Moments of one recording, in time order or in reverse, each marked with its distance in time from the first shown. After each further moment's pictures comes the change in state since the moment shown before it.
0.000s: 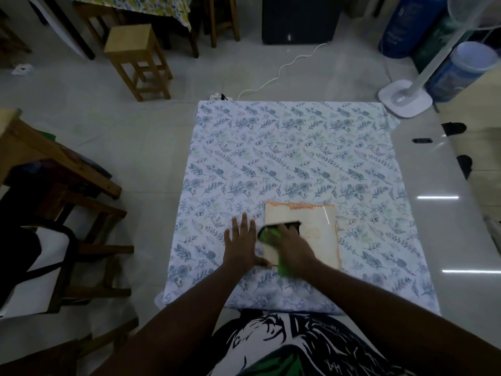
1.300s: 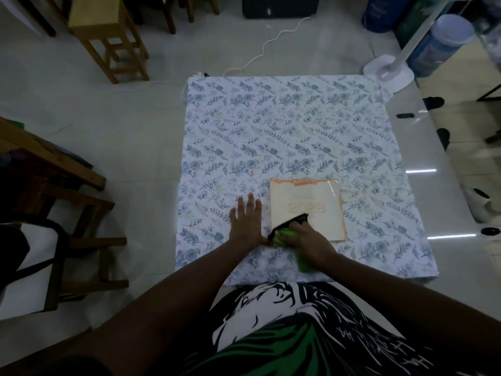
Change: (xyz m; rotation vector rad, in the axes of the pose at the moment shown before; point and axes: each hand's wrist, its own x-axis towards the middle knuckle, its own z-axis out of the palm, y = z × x) left_hand 0.007 -0.015 0.003 0.052 0.042 0.108; right_hand -0.045 -0.002 0.017 0.031 -0.005 -0.020
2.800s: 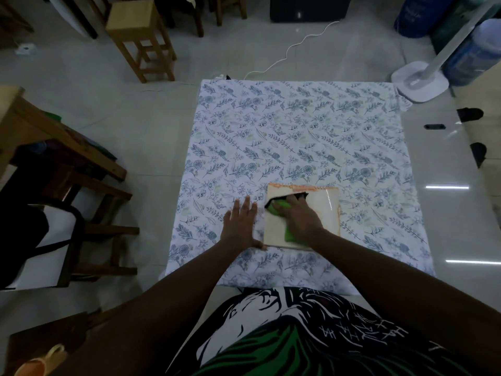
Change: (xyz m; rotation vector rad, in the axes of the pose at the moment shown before) left_hand -0.003 0.005 -0.004 -0.022 -0.040 -0.052; right_hand 0.062 0.030 -0.034 -0.076 0.002 0.053
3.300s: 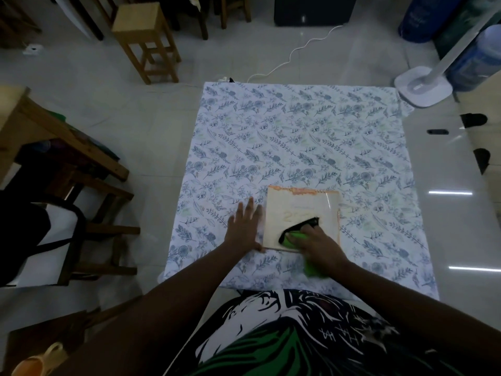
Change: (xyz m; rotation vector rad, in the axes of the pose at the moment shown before) left_hand -0.002 0.017 -0.007 0.042 -0.002 0.020; right_hand -0.069 0.037 0.024 -0.037 -0.019 -0.122
